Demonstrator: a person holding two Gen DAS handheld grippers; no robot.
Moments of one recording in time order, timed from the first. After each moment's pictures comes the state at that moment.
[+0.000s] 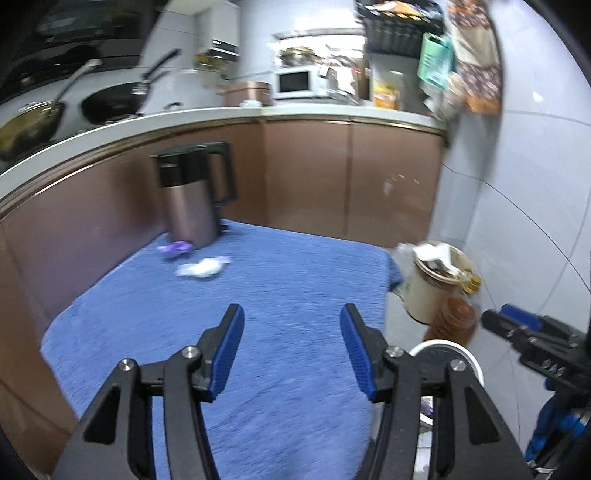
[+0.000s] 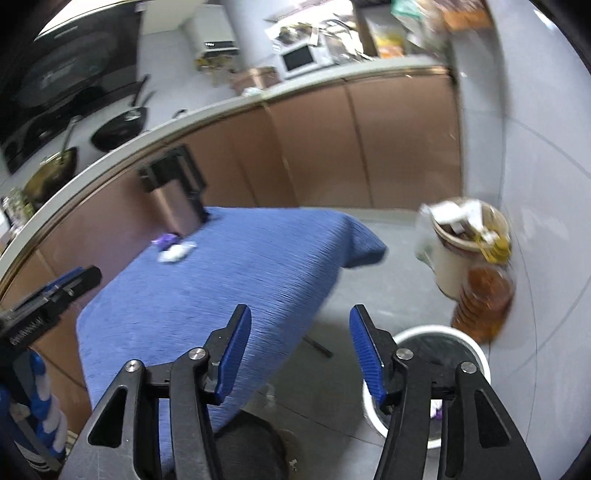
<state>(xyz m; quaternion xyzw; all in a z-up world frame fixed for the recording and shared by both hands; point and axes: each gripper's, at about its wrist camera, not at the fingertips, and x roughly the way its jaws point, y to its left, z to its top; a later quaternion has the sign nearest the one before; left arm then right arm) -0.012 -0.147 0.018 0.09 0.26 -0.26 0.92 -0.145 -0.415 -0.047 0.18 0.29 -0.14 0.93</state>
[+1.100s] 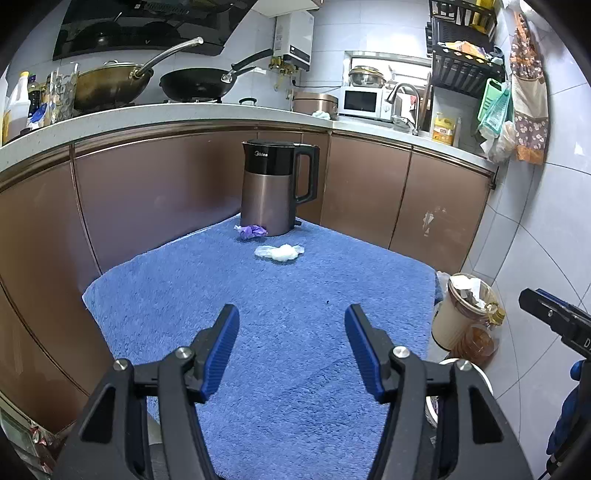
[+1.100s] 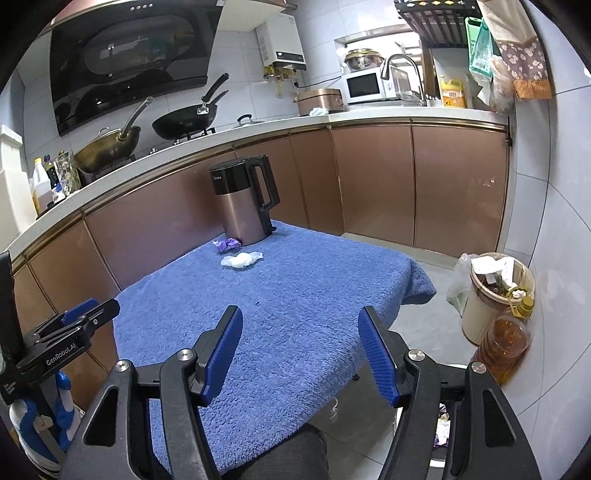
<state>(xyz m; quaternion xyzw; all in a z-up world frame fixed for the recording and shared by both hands) -0.024 -0.042 0.017 0.02 0.27 -0.19 0.95 -0.141 -0.334 0.005 0.11 0.26 -0.08 0.96</state>
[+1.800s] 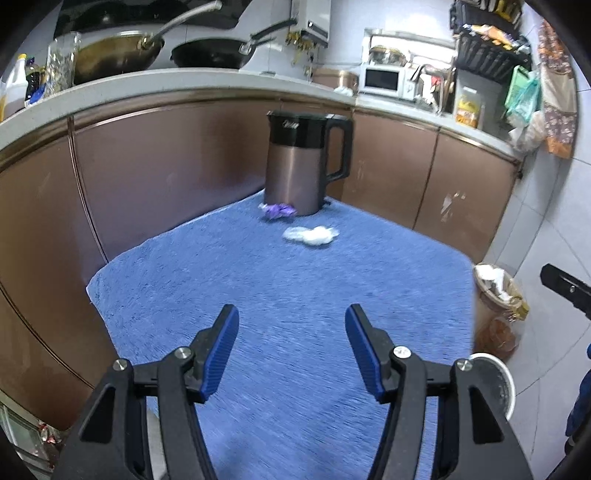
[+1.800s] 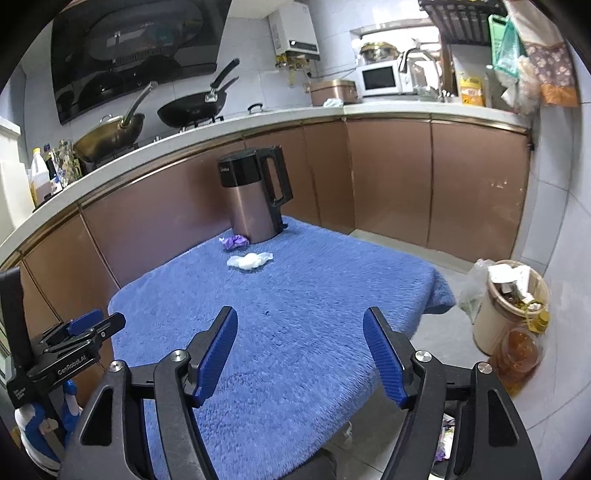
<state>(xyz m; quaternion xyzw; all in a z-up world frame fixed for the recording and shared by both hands) 0.054 -0.022 -0.014 0.03 0.32 -0.16 0.94 -0.079 -0.328 -0.003 0.10 0.29 -0.05 0.95</state>
